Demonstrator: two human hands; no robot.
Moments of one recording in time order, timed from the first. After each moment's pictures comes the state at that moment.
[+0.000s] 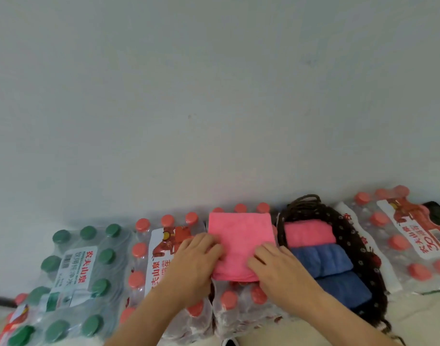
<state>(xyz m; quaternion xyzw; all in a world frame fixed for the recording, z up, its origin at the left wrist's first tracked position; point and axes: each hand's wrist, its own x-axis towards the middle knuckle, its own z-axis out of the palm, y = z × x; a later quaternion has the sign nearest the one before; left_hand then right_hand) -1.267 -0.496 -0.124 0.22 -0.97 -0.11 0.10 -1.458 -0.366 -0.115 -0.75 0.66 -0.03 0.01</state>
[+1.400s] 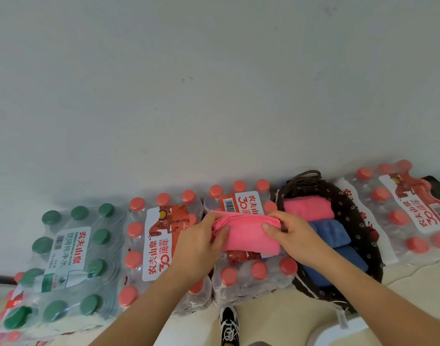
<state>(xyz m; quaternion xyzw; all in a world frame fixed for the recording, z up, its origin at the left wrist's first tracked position) -1.287 -0.483 -0.123 0.36 -0.87 -0.28 0.19 -1.491 -0.375 -0.120 -0.45 0.73 -0.34 0.39</state>
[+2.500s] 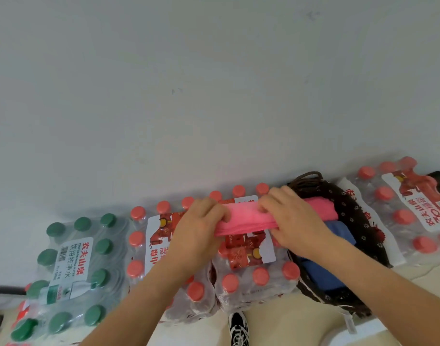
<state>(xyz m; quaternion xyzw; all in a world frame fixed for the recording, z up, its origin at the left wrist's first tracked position) -1.298 -0.510 -0.105 0.25 -0.93 -0.17 0.22 -1.502 -0.399 -0.088 -0.71 0.69 -0.17 0.02</state>
